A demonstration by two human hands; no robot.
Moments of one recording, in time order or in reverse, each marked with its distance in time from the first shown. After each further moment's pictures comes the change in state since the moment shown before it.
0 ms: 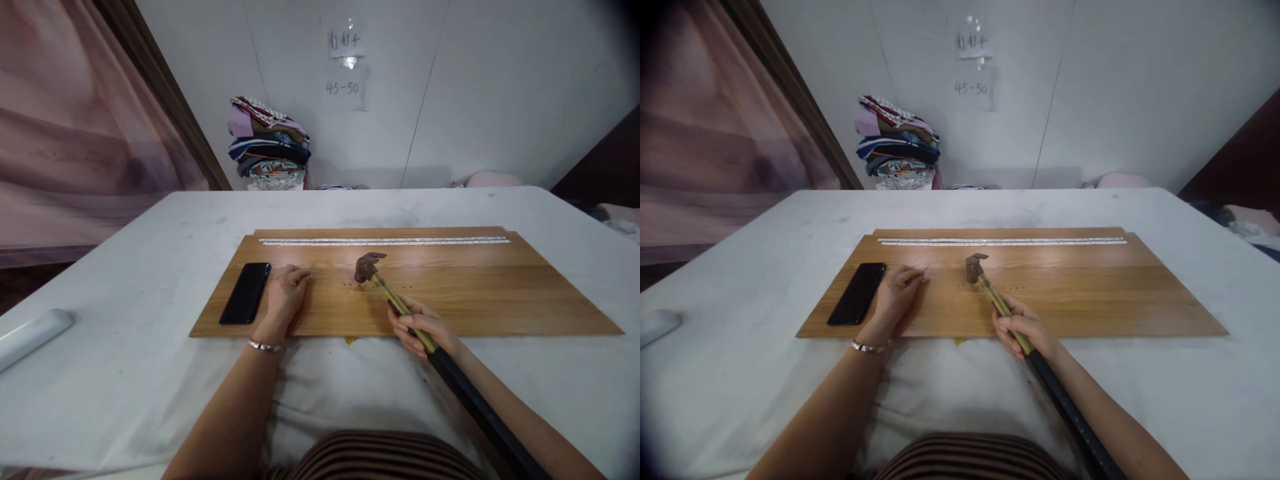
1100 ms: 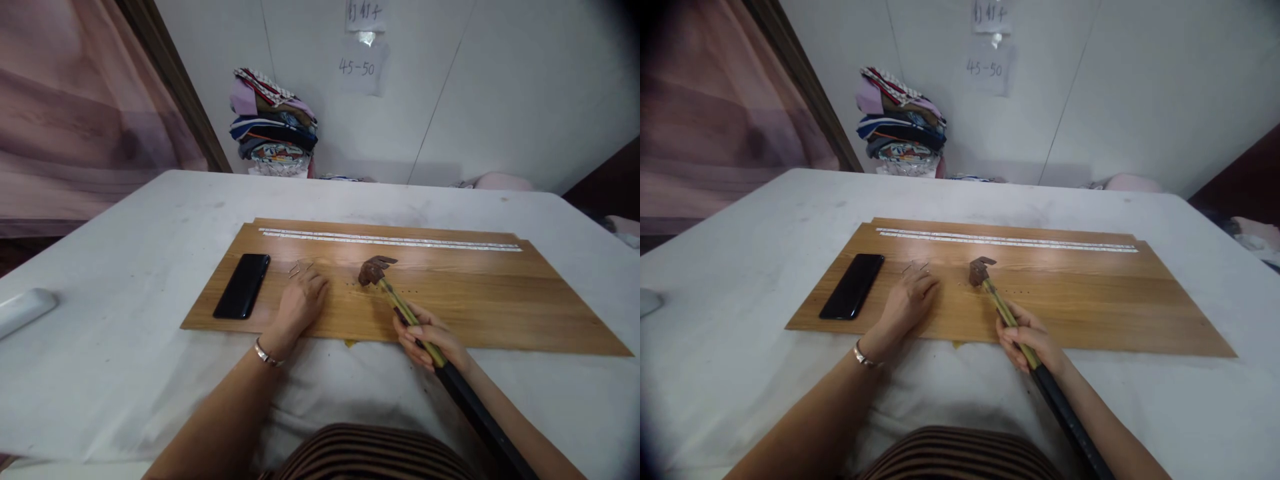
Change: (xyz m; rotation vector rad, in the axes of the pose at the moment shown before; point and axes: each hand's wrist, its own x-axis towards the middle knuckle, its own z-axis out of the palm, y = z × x) left_hand -0.016 0.028 0.006 0.140 -0.122 0.302; right_hand -0.005 -0.001 -0.003 -0.002 0.018 0.052
